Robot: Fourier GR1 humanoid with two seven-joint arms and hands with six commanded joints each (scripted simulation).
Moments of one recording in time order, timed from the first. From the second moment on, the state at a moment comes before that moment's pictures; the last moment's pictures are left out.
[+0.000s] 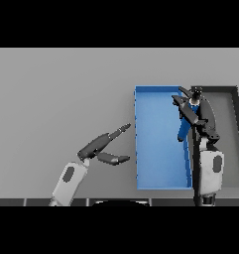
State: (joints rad) left arm -0.17 -0.01 -0.35 -1.58 -0.18 -0.44 0.06; right arm -0.34 -0.15 -0.17 -1.81 -0.09 0.08 0.61
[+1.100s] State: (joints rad) left arm -0.17 0.00 -0.36 -1.59 -0.19 -0.43 0.05; right arm -0.33 -0.79 0.58 -1.60 -0.63 -0.53 0.61
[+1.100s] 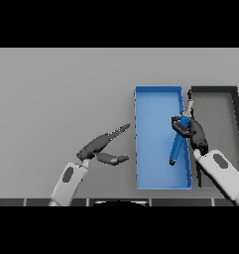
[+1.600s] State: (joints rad) left arm -0.17 0.00 -0.35 -1.56 -0.20 -0.43 0.03; right arm -0.50 -0.95 0.88 -1.58 -0.80 -0.50 0.60
